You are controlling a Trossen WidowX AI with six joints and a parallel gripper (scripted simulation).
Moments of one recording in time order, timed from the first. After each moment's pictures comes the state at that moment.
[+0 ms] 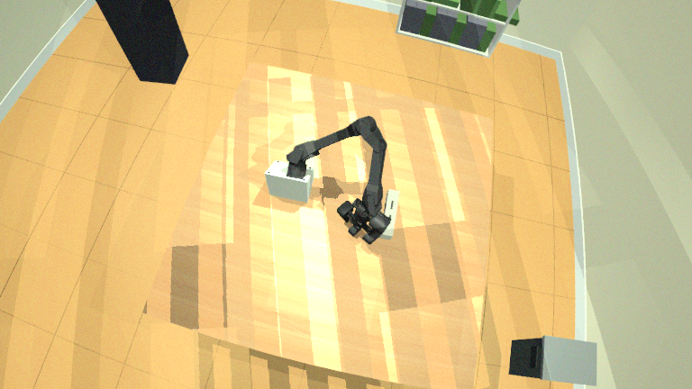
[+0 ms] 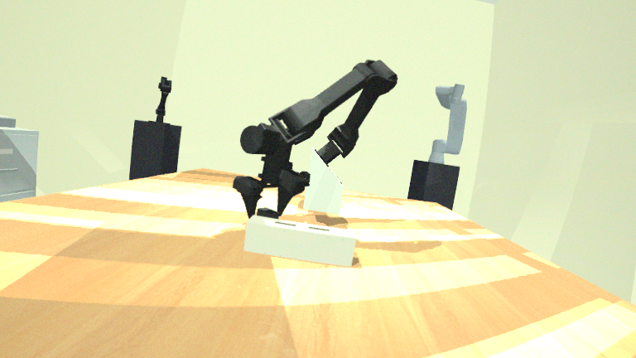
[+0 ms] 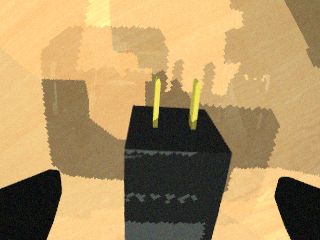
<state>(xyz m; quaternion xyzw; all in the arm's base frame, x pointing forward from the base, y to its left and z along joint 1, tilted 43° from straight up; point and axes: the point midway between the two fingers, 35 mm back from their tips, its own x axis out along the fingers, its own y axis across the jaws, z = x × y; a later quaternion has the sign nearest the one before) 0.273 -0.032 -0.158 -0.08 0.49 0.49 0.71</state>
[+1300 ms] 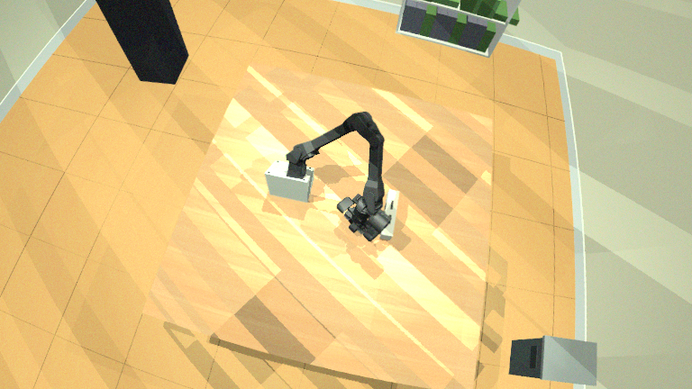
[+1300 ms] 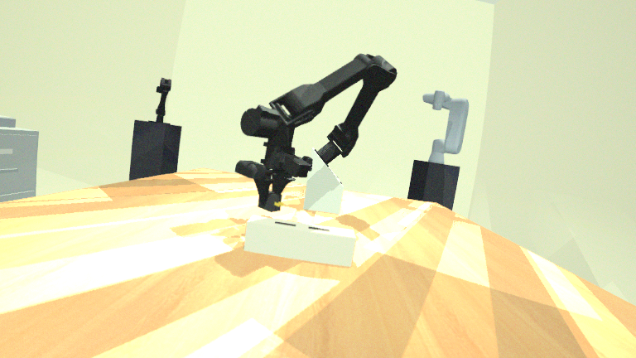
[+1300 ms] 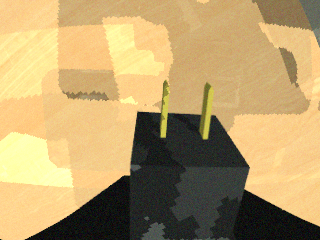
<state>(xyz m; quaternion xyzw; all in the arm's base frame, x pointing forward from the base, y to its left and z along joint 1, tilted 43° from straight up) 0.266 -0.054 -0.132 -0.07 0.49 0.49 0.71</state>
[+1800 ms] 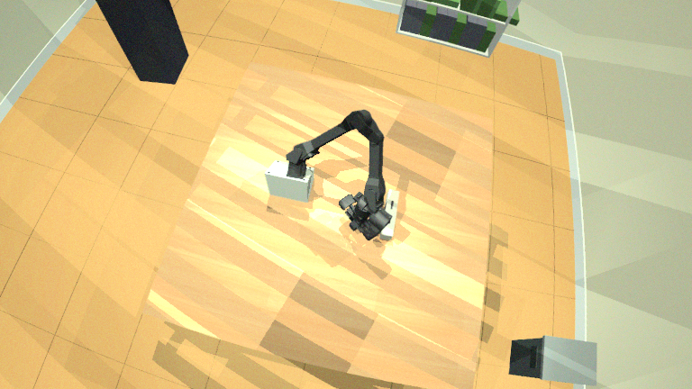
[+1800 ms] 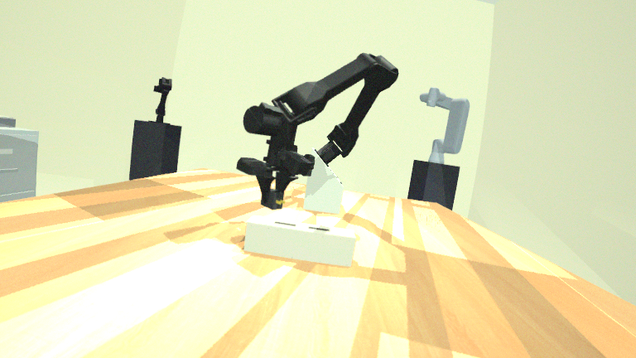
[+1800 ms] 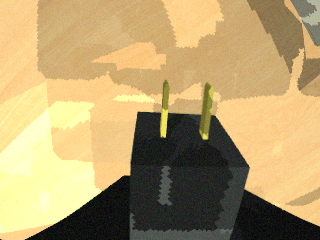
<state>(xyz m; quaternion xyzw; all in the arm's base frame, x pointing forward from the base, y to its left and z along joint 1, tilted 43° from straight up) 0.267 -0.054 -0.124 -0.04 0.52 0.47 0.71</state>
